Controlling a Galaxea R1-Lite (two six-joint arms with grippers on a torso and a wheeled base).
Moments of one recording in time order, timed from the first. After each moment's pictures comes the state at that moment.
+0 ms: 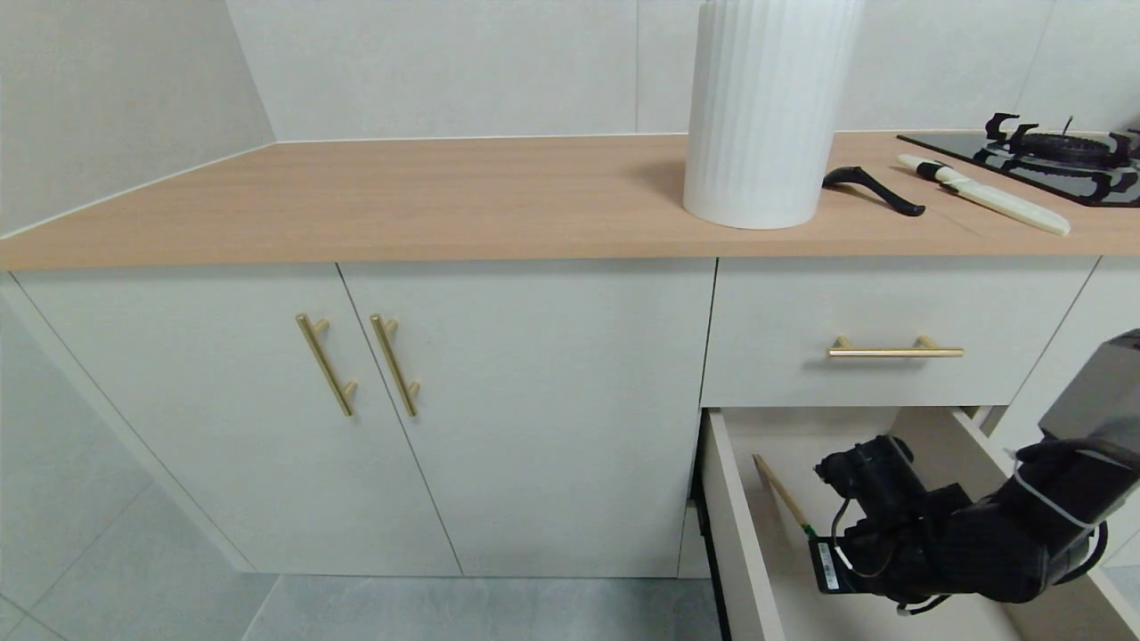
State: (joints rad) left arm 0.00 0.00 0.00 0.00 0.02 0.00; right arm 0.39 2.09 -0.63 -0.40 -0.12 0.33
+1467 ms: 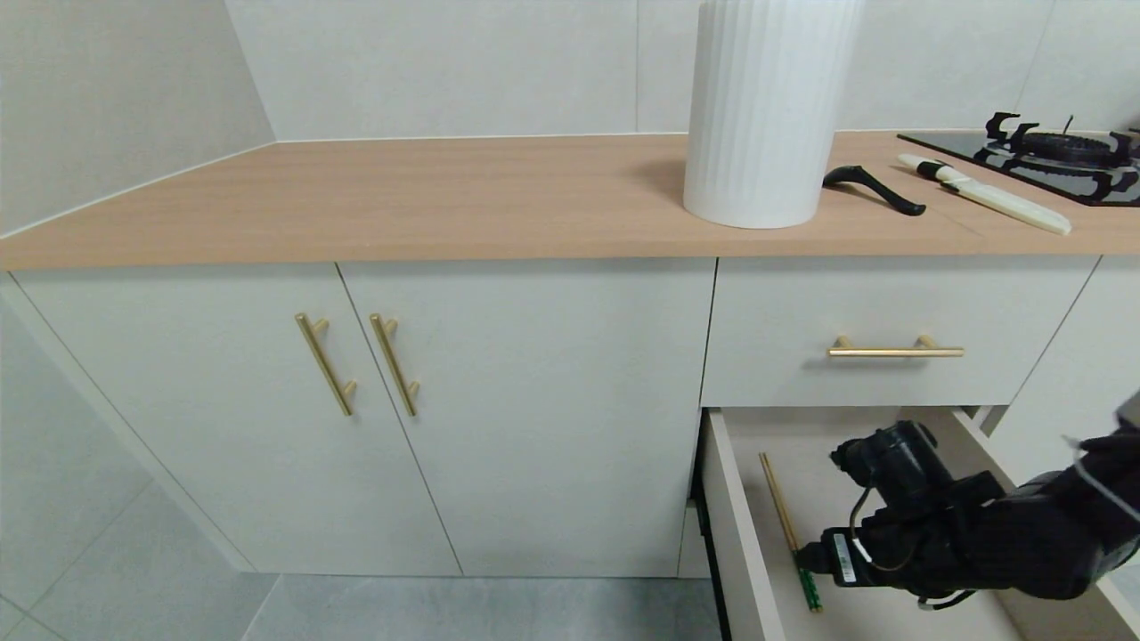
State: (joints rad) left arm 0.00 0.00 0.00 0.00 0.02 0.00; right arm 0.39 1.93 -0.63 -0.27 -0.15 0.33
